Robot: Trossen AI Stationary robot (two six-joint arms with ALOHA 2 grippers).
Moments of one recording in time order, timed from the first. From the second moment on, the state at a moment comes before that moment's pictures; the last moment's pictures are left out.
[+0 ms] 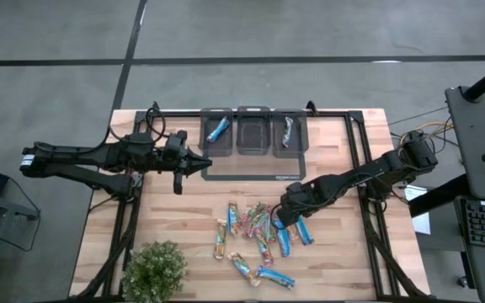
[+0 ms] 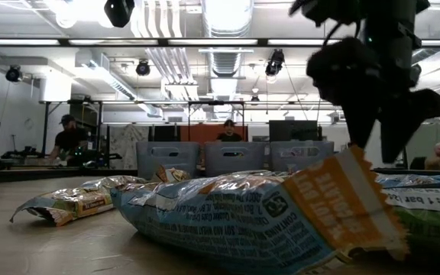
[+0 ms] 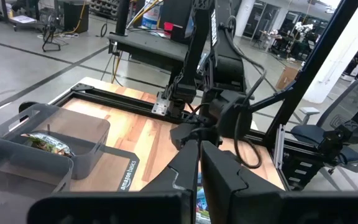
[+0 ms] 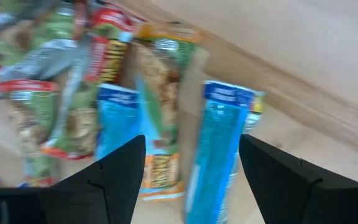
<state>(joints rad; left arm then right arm) -0.02 0.85 0.83 -0.08 -0.05 -0.26 0.26 1.57 0.95 -0.68 -0.05 1.40</state>
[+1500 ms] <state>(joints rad) -0.02 0.85 0.83 -0.08 -0.05 -0.24 0.35 1.63 1.11 -0.92 0.00 1.56</state>
